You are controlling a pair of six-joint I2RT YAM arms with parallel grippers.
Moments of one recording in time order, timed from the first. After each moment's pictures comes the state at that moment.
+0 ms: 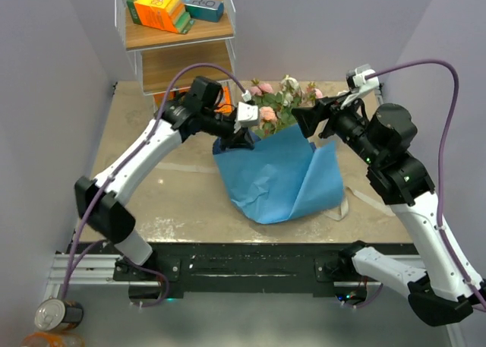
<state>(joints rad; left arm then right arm) -0.55 1.69 1.66 -0.78 0.83 0.65 0.48 0.97 1.37 -0.38 -0.12 0.19</state>
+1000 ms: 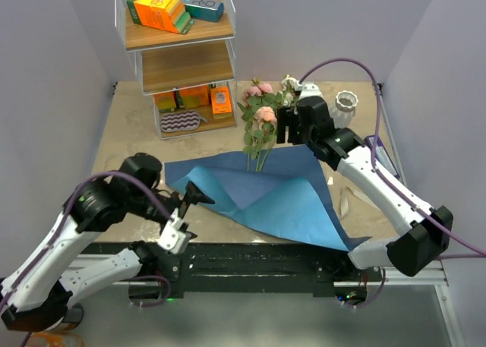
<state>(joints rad) -0.76 0.86 1.21 -1.21 0.77 1.26 0.54 1.33 1.31 -0.55 0.28 0.30</state>
